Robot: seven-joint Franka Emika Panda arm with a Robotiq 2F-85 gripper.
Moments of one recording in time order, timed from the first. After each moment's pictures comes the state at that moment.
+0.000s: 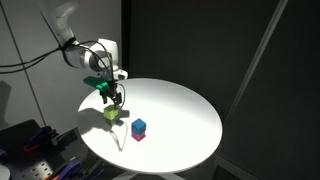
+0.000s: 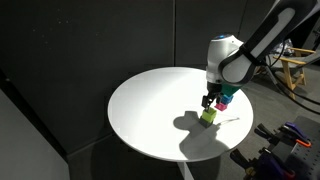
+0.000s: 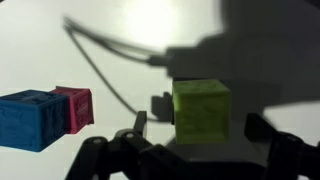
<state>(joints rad) 0.10 0.30 0.01 -2.42 -0.14 2.65 0.21</state>
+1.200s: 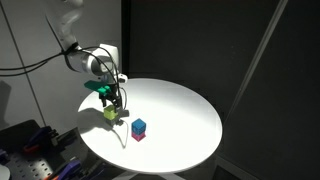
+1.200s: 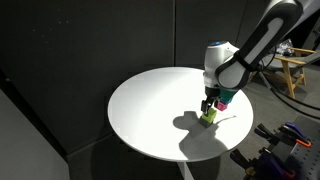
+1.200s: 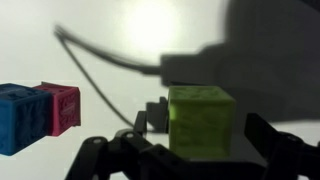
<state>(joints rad) 0.11 0.37 0.01 -2.39 -0.14 2.66 0.15</state>
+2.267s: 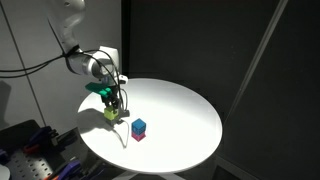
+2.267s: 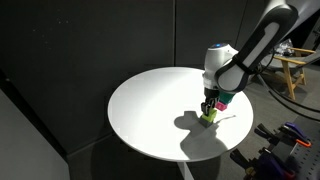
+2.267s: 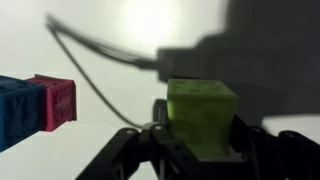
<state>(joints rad) 0.11 0.40 0.00 -2.38 -0.14 2.72 0.14</state>
